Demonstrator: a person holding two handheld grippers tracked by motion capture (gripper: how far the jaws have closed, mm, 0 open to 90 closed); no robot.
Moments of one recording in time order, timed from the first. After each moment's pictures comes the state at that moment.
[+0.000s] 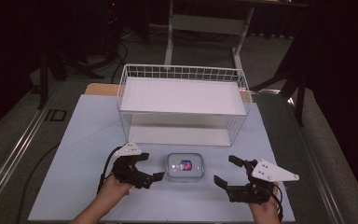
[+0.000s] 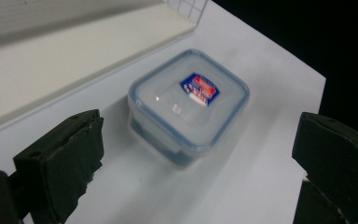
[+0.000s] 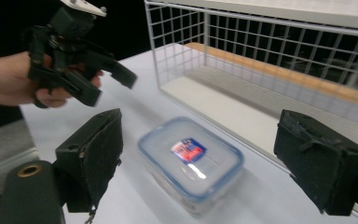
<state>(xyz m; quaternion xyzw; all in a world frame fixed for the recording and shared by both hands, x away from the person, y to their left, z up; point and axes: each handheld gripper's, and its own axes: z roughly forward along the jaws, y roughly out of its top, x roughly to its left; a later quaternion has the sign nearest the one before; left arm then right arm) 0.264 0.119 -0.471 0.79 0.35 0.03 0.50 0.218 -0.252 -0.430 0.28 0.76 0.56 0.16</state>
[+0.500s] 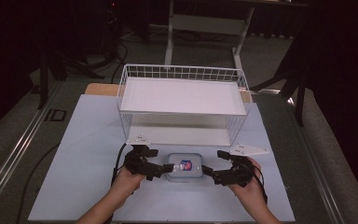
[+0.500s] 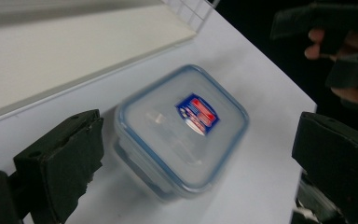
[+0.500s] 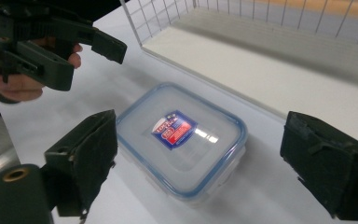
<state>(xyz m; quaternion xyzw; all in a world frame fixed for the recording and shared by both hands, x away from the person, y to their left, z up) 0.292 0.098 -0.480 0.77 0.40 -0.03 0.50 0.273 -0.224 -0.453 0.37 0.79 0.48 0.09</state>
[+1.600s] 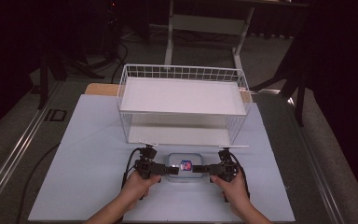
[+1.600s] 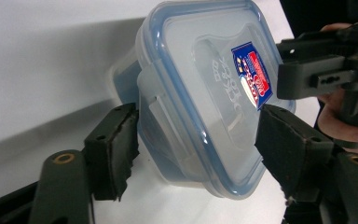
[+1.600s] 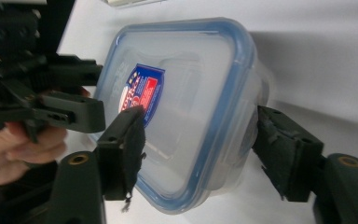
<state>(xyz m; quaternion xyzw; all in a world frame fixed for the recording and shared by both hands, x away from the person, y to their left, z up) 0.311 0.079 -0.532 0.73 0.51 -0.17 0.42 0.318 -0.214 -0.525 0.54 0.71 0.41 -0.16</state>
